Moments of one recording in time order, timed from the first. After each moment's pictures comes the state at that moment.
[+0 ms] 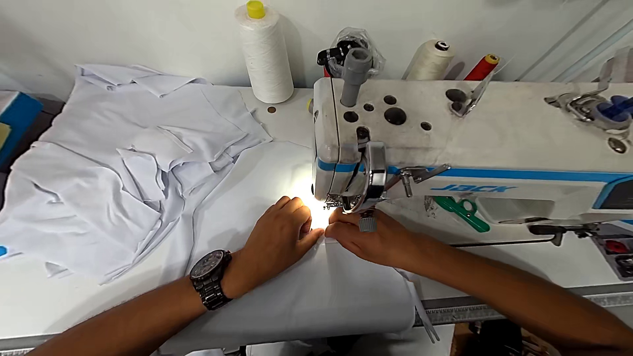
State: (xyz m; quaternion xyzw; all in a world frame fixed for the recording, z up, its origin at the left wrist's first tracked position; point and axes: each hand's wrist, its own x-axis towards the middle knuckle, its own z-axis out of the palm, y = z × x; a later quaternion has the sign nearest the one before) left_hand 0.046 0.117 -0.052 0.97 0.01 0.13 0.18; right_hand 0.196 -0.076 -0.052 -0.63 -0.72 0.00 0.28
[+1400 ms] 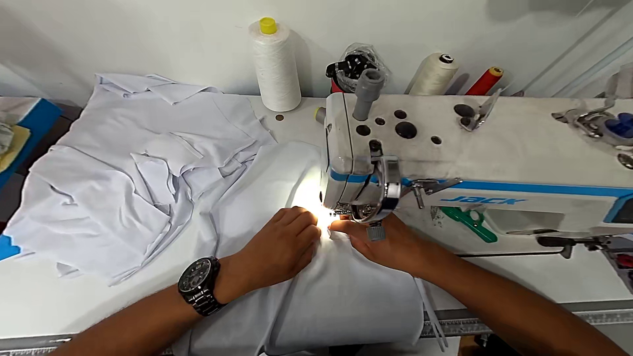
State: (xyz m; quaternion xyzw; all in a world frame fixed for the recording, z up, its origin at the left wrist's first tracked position) left_hand 0.036 0.135 -0.056 0.96 -0.17 0.17 0.13; right_hand 0.203 -0.078 -0.060 -0.72 -0.67 -0.02 0.21
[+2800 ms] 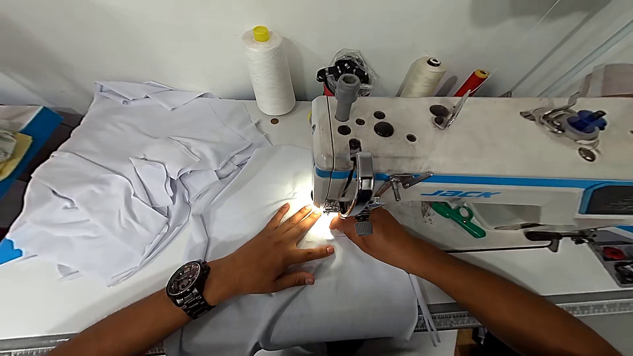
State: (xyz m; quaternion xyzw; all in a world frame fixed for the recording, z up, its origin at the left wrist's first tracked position) left_hand 0.024 0.142 -0.065 0.96 -0.23 0.06 0.13; right_hand 0.205 -0.082 -0.063 -0.74 -0.64 -0.03 0.23
